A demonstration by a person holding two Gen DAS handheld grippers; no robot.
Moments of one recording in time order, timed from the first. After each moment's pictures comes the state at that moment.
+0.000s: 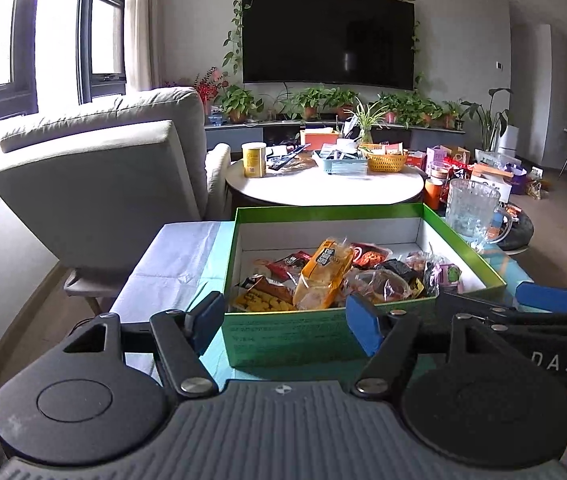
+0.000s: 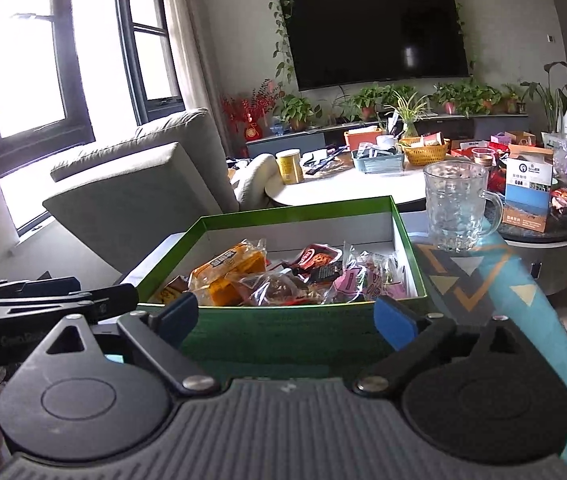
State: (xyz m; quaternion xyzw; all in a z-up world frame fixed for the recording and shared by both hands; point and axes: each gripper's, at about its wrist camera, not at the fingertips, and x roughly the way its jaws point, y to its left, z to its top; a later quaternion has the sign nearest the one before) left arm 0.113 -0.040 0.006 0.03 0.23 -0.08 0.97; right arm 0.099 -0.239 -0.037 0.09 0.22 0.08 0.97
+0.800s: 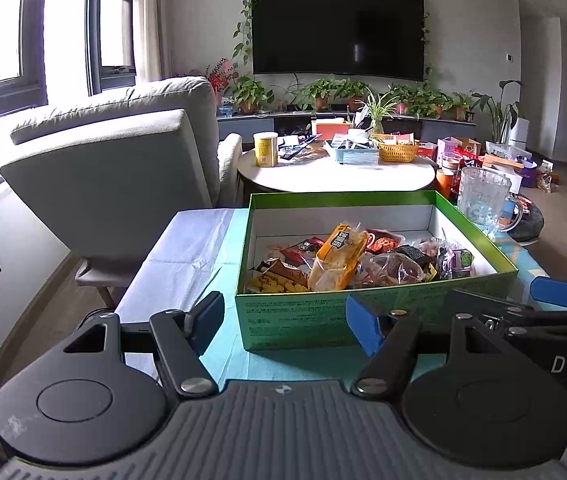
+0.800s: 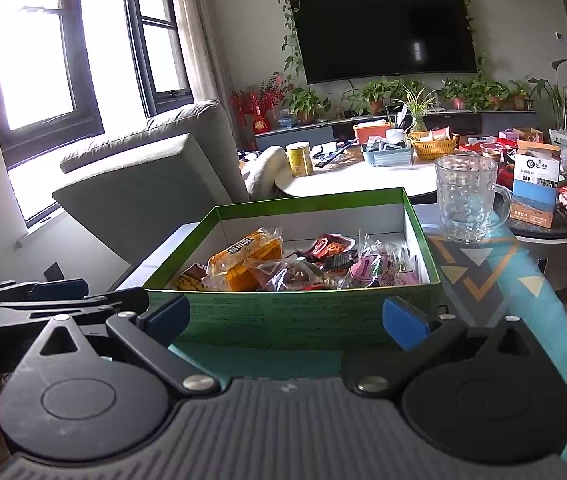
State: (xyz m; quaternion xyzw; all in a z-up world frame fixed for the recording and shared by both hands) left arm 0.107 -0.035 0.000 0.03 0.25 -0.07 0.97; right arm 0.091 -0.231 -0.039 0.09 0.23 0.09 0.97
